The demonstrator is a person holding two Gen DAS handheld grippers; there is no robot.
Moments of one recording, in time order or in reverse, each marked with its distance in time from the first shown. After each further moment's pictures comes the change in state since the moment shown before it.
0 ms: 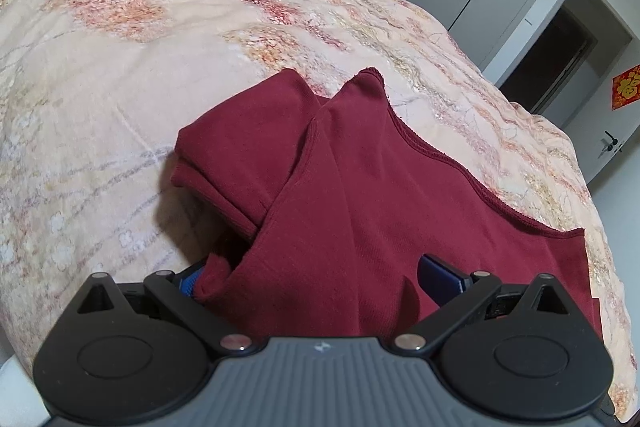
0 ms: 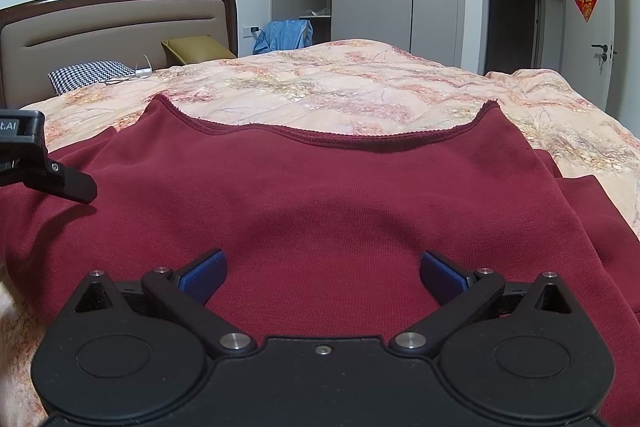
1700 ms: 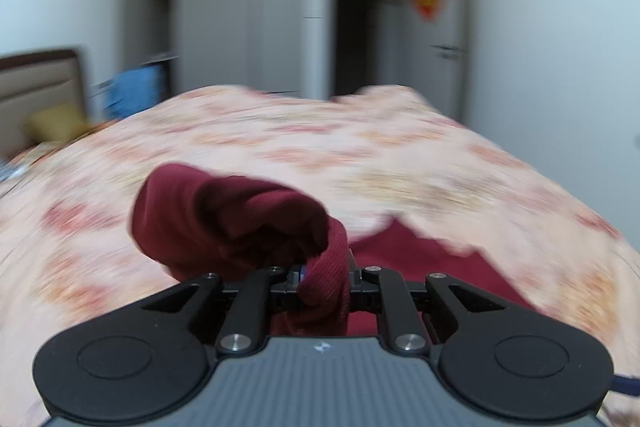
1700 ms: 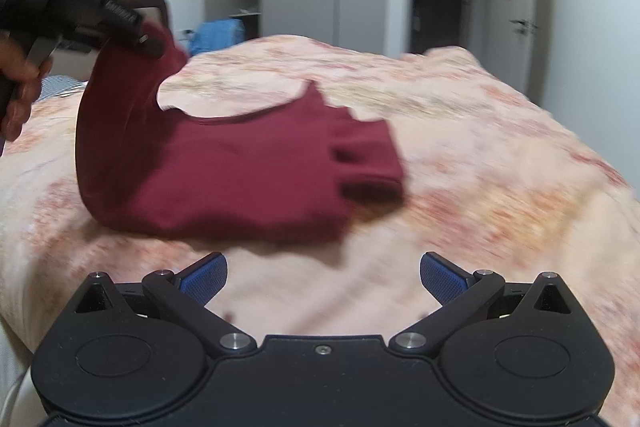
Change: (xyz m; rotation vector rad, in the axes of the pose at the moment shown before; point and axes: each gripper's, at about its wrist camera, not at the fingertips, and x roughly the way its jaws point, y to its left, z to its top) left arm -0.049 -0.217 -0.031 0.765 -0.196 -0.274; right arm -0.158 -0.088 -0.058 0.112 0.030 -0.194
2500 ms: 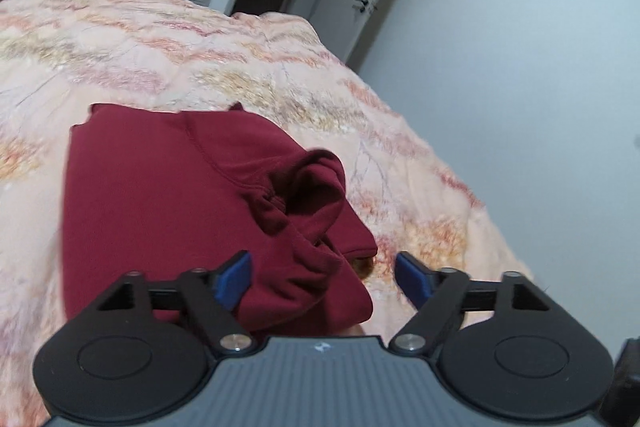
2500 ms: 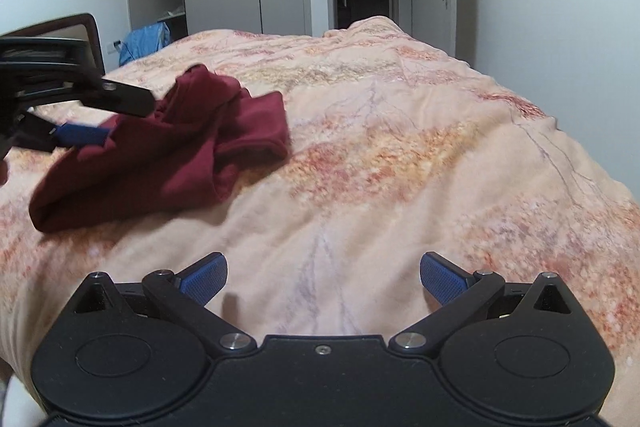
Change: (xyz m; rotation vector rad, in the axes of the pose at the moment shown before) left arm -0.002 -0.016 -0.055 -0.276 0.184 -0.406; right arm -0.024 -0.059 -0.024 0.162 0.037 -0.127
